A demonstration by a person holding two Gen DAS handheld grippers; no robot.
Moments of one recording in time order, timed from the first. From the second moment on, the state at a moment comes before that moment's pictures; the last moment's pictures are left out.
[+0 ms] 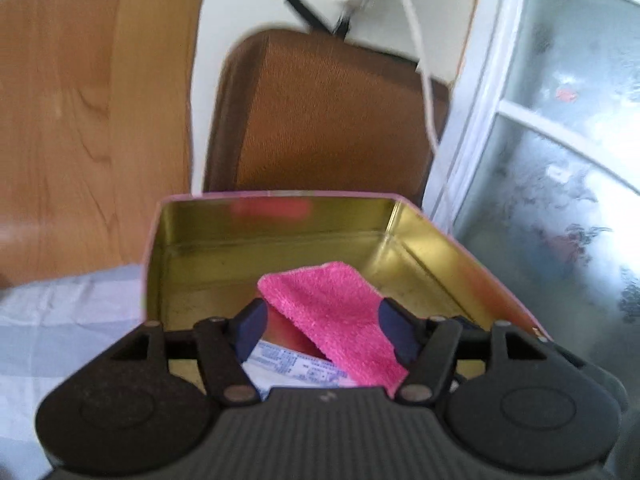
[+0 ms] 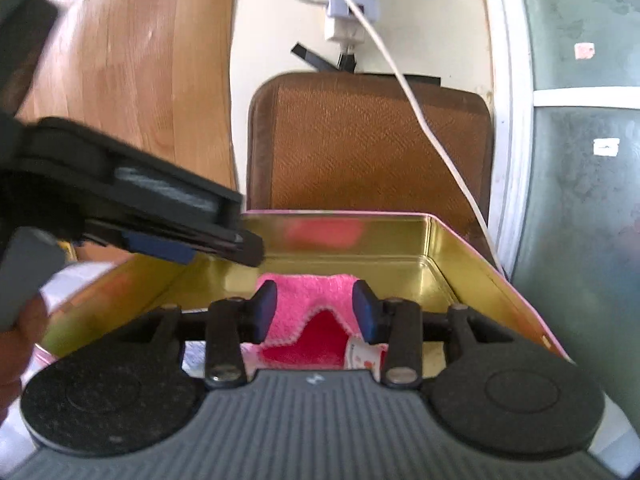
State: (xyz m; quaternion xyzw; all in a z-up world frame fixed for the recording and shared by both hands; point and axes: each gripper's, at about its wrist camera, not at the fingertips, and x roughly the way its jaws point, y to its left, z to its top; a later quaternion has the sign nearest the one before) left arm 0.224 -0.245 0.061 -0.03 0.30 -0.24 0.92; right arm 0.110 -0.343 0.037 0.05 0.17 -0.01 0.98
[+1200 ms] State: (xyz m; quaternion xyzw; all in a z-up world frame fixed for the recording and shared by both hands) left arm 0.047 0.046 -0.004 -0.08 0.32 0.04 0.94; right arm 0.121 -0.083 0.035 -0.03 0.31 0.28 0.91
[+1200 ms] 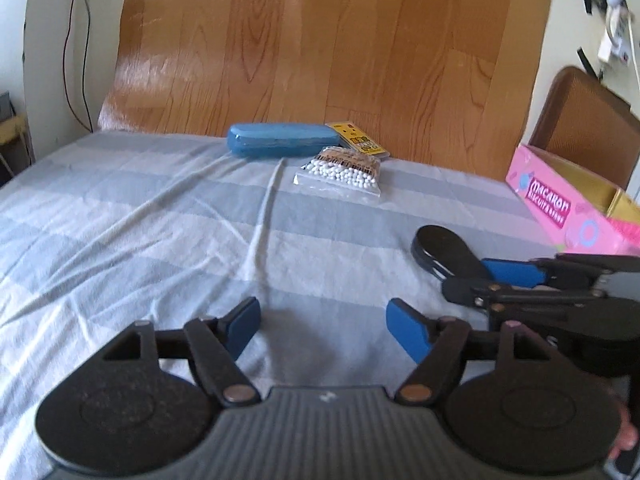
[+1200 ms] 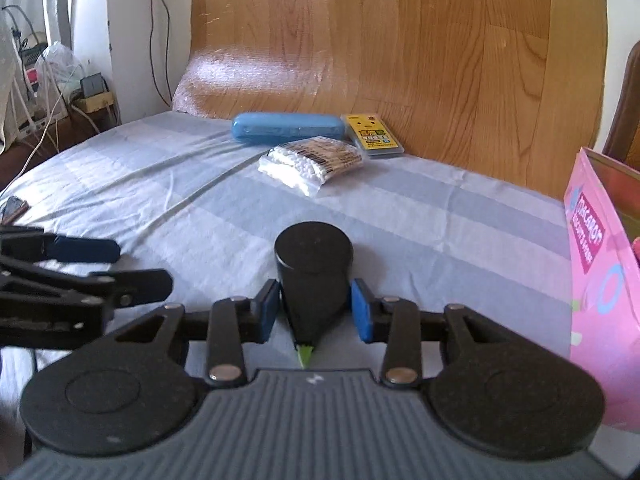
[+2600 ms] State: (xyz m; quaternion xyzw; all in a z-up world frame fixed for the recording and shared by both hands) left arm 0.065 -0.202 -0.007 0.01 0.43 -0.28 0.86; right arm -0.036 -0.280 -0.012 0.04 0.26 0.11 0.96
